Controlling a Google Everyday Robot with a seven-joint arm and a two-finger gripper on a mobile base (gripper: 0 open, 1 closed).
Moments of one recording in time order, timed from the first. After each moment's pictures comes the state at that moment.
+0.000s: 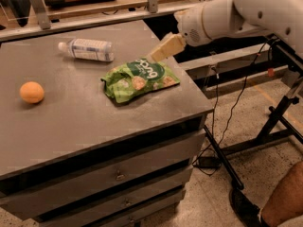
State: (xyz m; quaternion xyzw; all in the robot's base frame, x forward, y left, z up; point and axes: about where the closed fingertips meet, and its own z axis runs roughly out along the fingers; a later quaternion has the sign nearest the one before) arm 0.667 -0.049 0.949 -0.50 0.71 0.15 0.48
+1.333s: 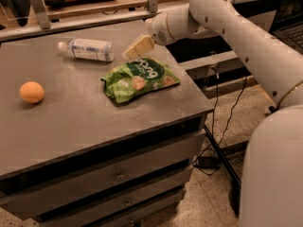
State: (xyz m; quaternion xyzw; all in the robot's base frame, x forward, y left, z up) arm 0.752 0.034 0.901 -0.51 0.69 0.23 0.47
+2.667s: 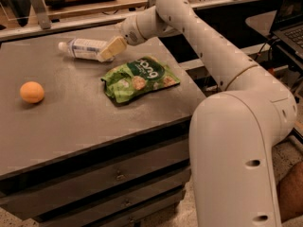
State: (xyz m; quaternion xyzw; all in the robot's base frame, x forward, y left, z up) arm 0.779 0.131 0.877 -0.55 0.65 0.29 0.44
